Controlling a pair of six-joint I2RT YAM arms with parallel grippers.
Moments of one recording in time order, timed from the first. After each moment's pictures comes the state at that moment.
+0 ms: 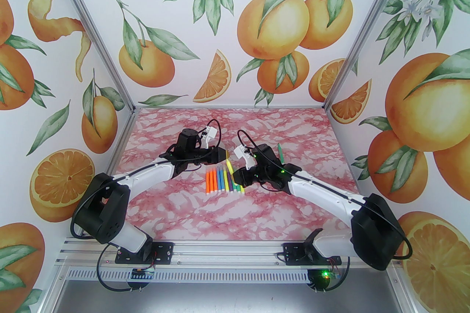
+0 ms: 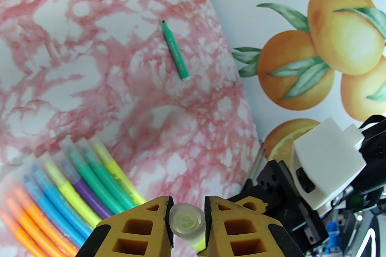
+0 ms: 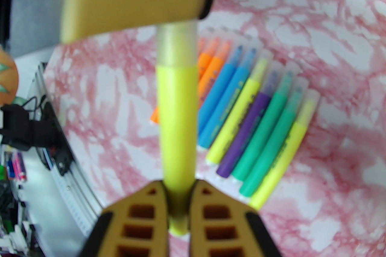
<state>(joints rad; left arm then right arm) -0.50 1.57 0.91 0.13 0.71 -0.71 0.65 1.37 0.83 -0.26 -0.43 0.32</state>
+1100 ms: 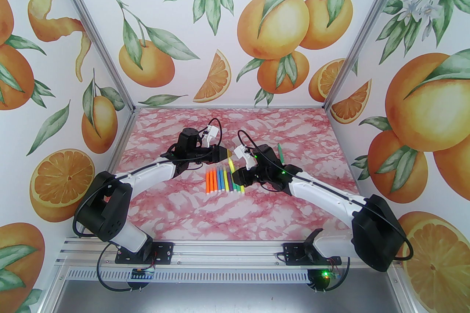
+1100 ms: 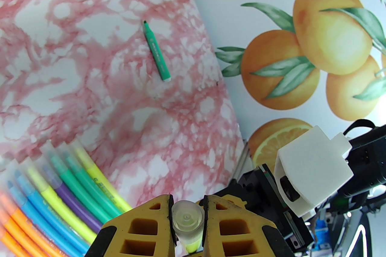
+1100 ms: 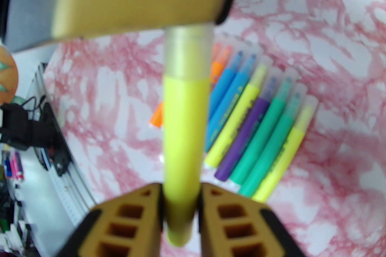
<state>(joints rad) -0.50 1.58 0.91 0.18 0.75 -0.75 0.65 1.36 0.81 -0.23 -0.42 0.31</state>
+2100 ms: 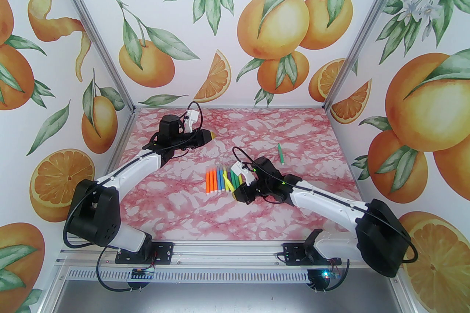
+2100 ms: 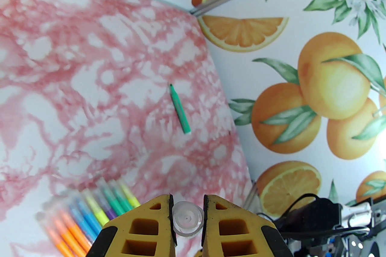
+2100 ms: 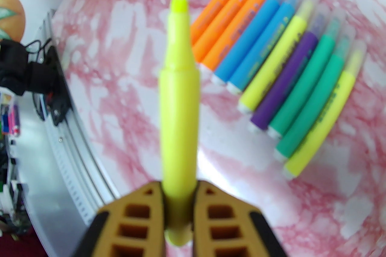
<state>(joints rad) -0.31 1.52 1.03 0.00 0.68 -0.67 0.73 1.27 0.69 -0.27 -0.48 0.24</state>
